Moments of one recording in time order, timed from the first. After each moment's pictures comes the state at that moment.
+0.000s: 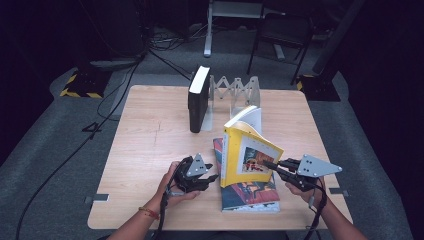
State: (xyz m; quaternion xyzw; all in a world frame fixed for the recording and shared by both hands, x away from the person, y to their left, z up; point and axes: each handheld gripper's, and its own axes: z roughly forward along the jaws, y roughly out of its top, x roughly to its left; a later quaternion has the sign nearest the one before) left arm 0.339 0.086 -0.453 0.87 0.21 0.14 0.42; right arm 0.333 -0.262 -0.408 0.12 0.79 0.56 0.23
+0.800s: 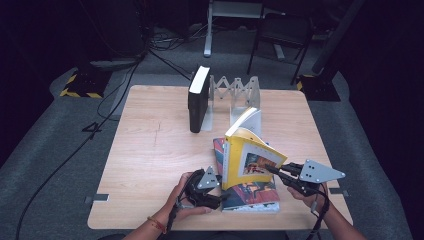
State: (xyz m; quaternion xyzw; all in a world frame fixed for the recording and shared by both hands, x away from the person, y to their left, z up) left arm 0.314 0.053 -0.466 0.87 0.21 0.09 0.43; right arm 0.321 -0.265 -0.409 0.12 0.79 0.56 0.23
